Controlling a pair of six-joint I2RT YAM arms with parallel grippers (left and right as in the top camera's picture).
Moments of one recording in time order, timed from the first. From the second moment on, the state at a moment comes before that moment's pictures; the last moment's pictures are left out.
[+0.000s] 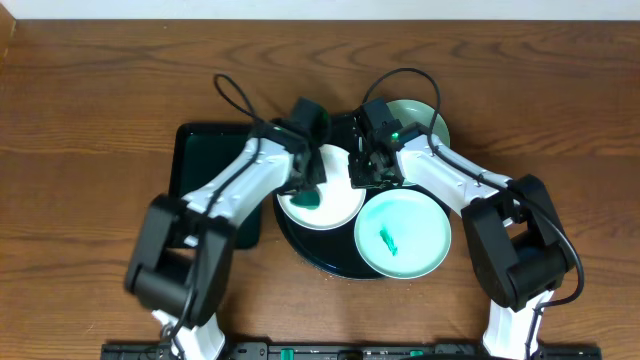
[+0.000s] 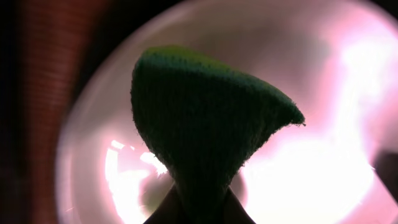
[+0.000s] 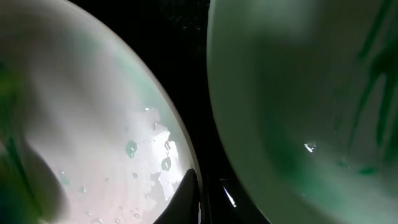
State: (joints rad) left arm -0.46 1.89 1.24 -0.74 0.03 -0.67; right arm 0.51 2.01 1.32 -0.62 -0.14 0.41
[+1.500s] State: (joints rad) left arm -0.47 1.93 1.26 -0.73 -0.07 -0.59; right arm 0.51 2.01 1.32 -0.63 -0.14 0.41
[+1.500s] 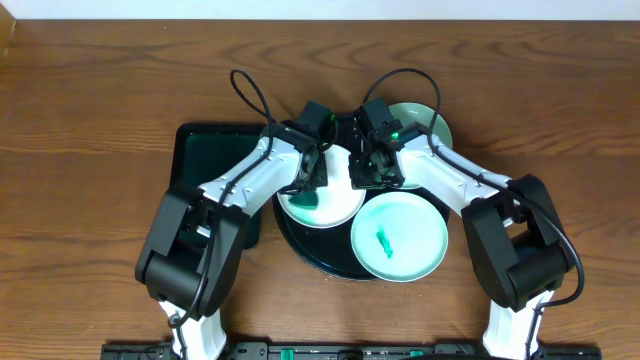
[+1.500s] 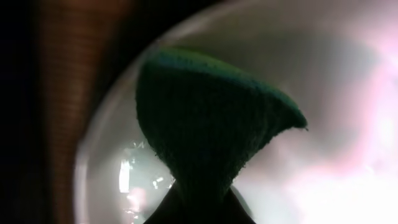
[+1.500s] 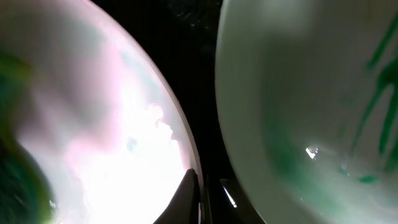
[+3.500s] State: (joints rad) left arm -0.48 1.93 1.26 -0.87 -0.11 -0.68; right arm 0.51 2.01 1.32 -0.62 -0.17 0.41
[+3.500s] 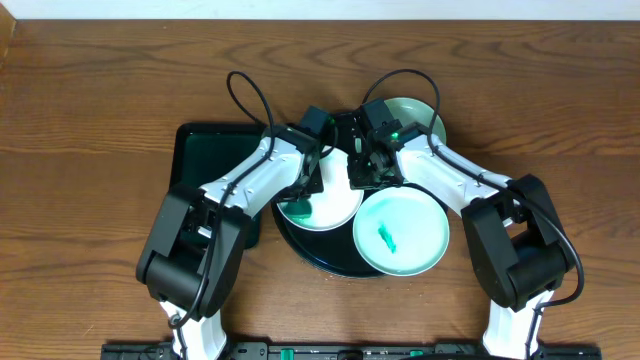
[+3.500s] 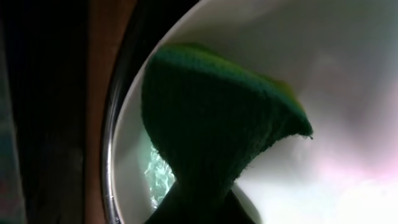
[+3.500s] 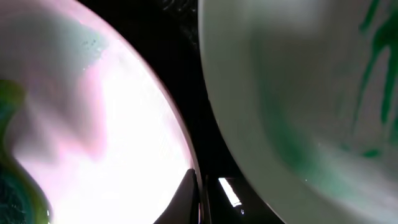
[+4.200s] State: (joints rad) left arm -0.49 1.93 1.26 -0.74 0.12 -0.43; right arm 0.51 2.01 1.32 -0.62 -0.18 0.41
